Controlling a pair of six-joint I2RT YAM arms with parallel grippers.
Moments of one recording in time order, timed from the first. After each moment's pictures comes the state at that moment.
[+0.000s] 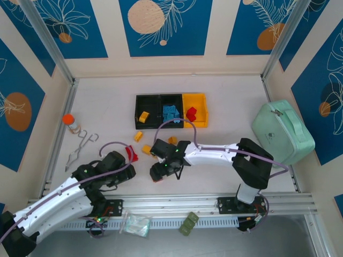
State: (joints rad) left arm -0.77 0.65 0.46 -0.92 -0.05 -1.10; right arm 1.12 1.71 1.08 -0.60 -0.18 0.60
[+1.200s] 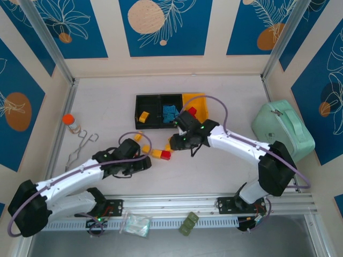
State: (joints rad) left arm -0.79 1.04 0.59 -0.59 0.07 -0.99; right arm 0.76 1.50 1.11 -0.72 -0.10 0.58
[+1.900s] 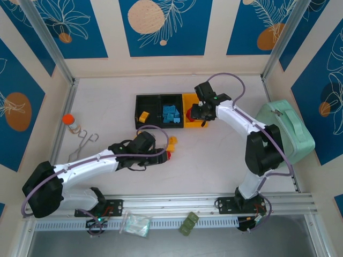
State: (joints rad) left arm -0.89 1.26 0.74 -0.43 0.08 -0.94; right arm 0.42 1.75 1.39 -0.75 0.04 0.46
